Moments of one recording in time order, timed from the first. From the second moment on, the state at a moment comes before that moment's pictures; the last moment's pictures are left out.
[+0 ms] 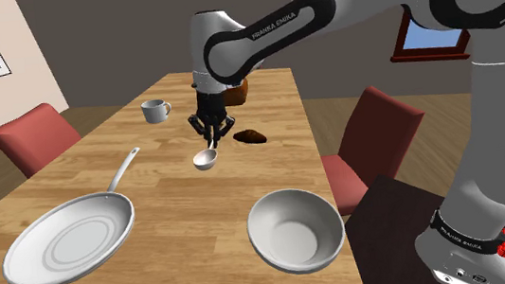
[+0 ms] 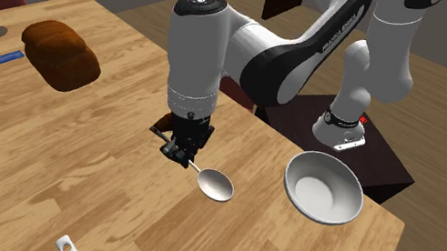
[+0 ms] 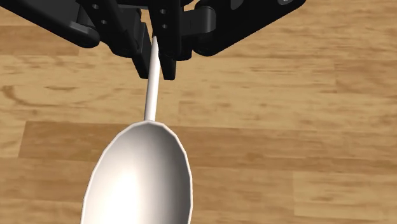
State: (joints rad) arm 0.08 0.30 0.34 -1.73 -0.05 2.12 1.32
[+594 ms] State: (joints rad) arm 0.08 0.35 0.34 -1.80 -0.07 2.23 1.33
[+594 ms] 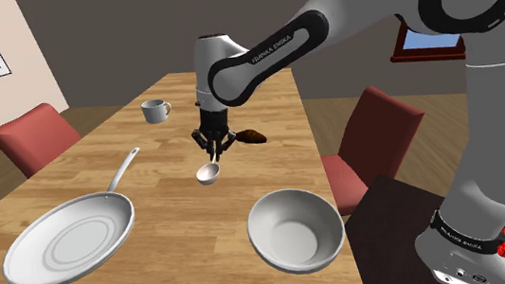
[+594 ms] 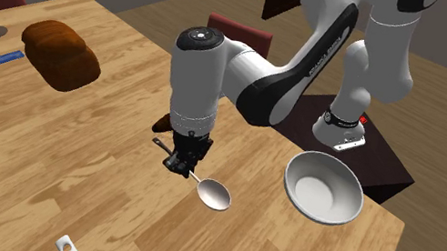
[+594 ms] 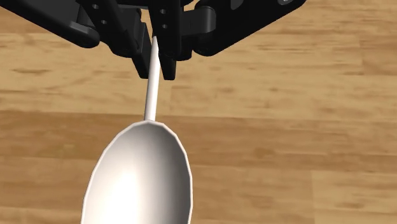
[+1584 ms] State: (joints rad) arm 0.09 0.38 0.33 -1.82 -0.08 2.28 1.34
